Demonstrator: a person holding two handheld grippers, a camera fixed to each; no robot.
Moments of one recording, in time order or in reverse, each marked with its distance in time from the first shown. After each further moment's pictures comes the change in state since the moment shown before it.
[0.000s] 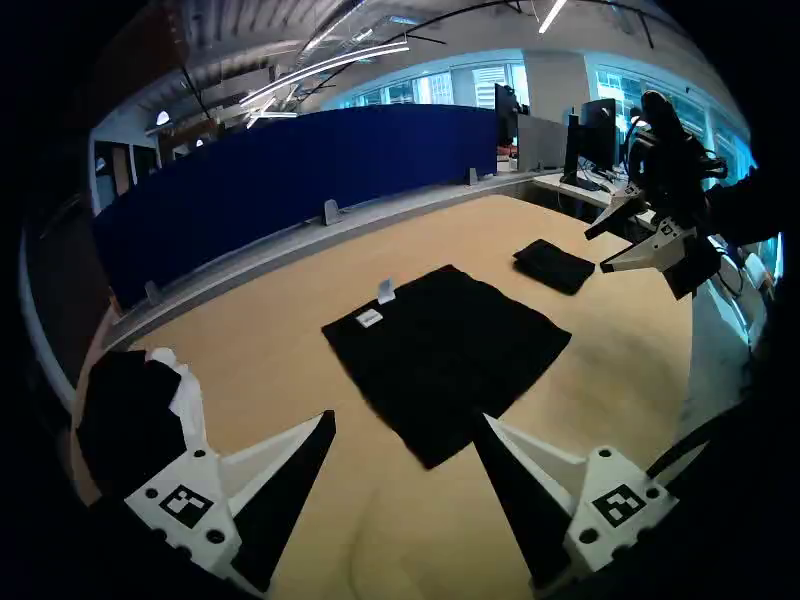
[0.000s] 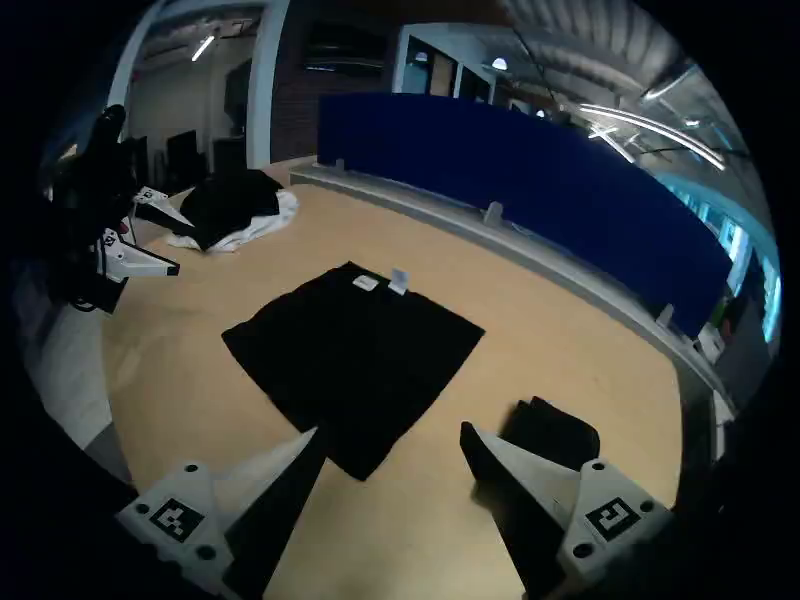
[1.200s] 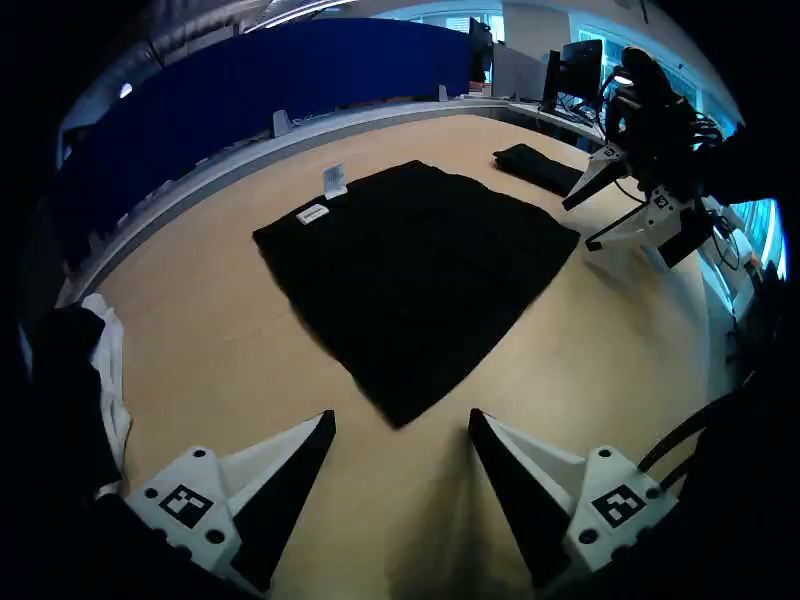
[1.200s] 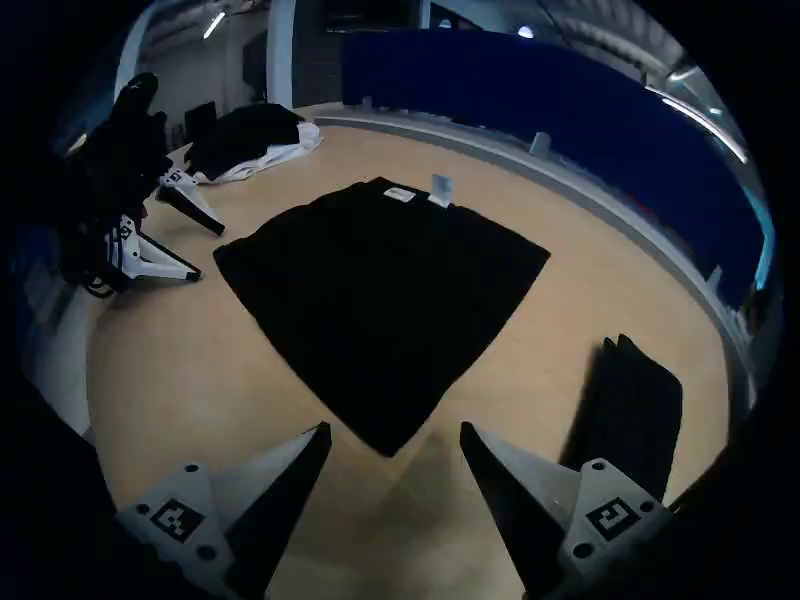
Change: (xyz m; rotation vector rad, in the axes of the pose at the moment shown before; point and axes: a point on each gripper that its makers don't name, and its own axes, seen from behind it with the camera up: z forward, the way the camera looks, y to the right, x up) left arm -0.105 0.030 0.088 -0.121 -0.204 0.035; right arm -0.096 -0.031 0.078 0.105 -0.130 -0.008
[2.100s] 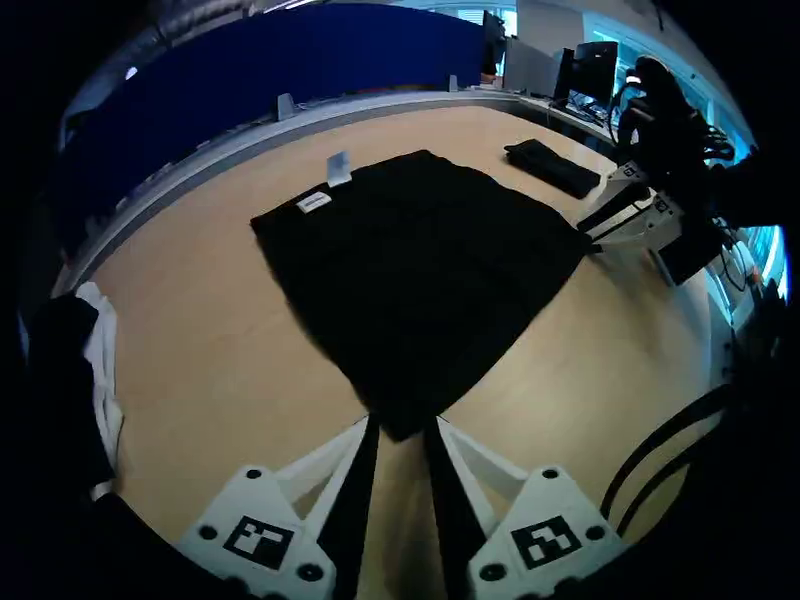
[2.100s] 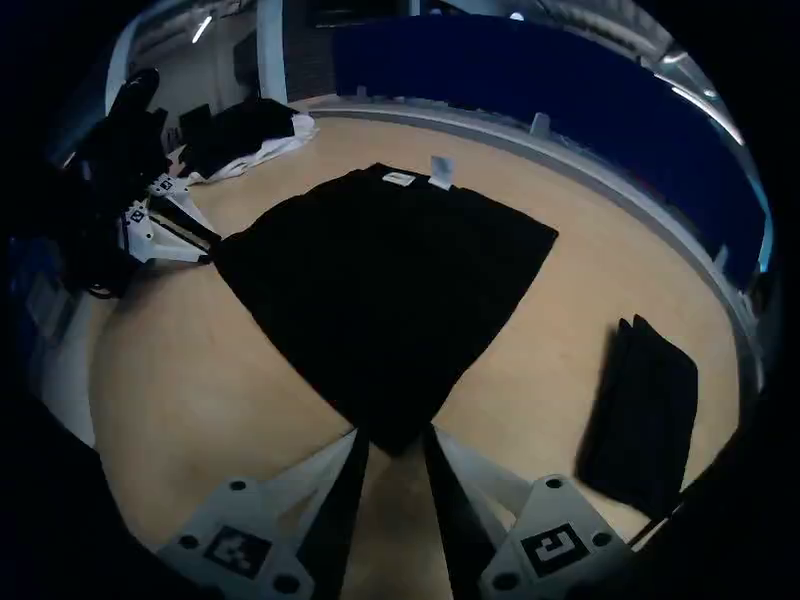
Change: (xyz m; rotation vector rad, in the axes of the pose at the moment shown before) left arm 0.003 -0.002 0.011 0.002 -0.044 -0.046; right arm -0.007 -0.009 0.007 0.022 -0.034 0.046
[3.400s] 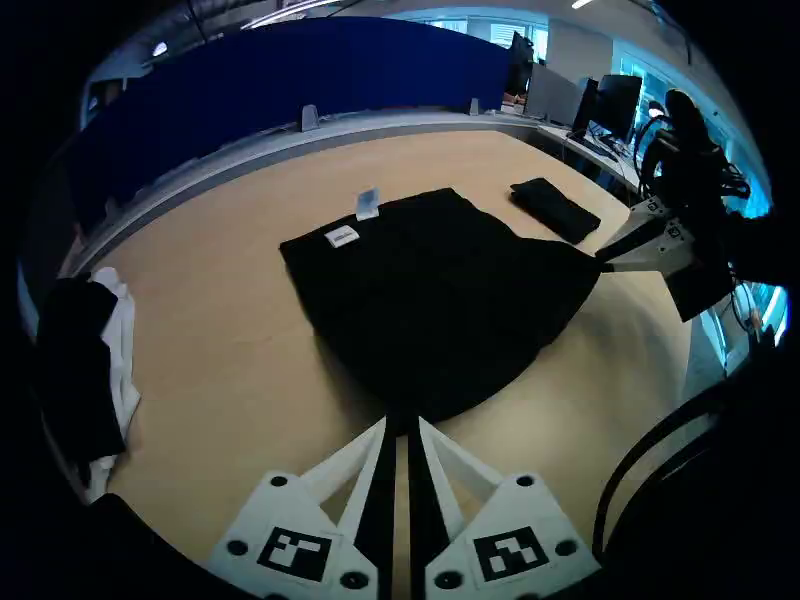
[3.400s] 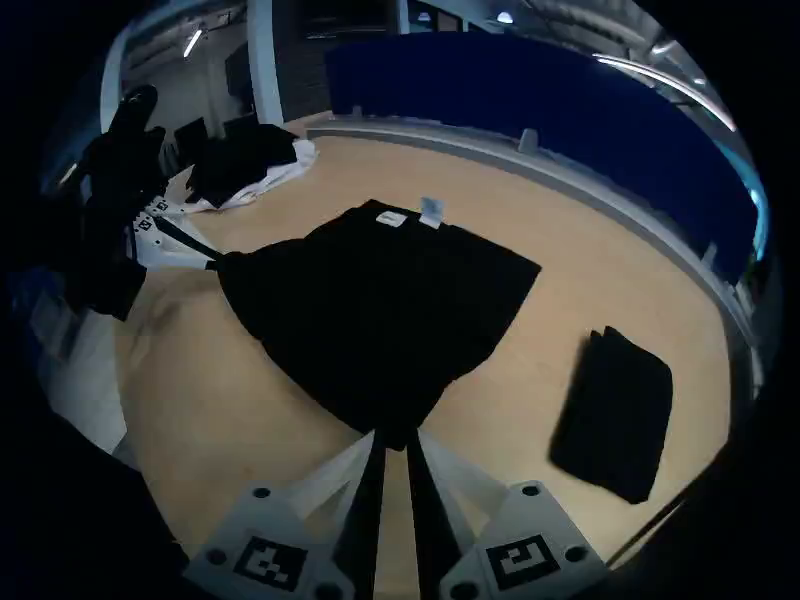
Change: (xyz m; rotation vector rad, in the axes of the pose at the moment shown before) left arm 0.037 0.017 -0.049 0.012 0.022 -0.121; right arm 0.030 -0.004 -0.055 0.010 0.023 0.045
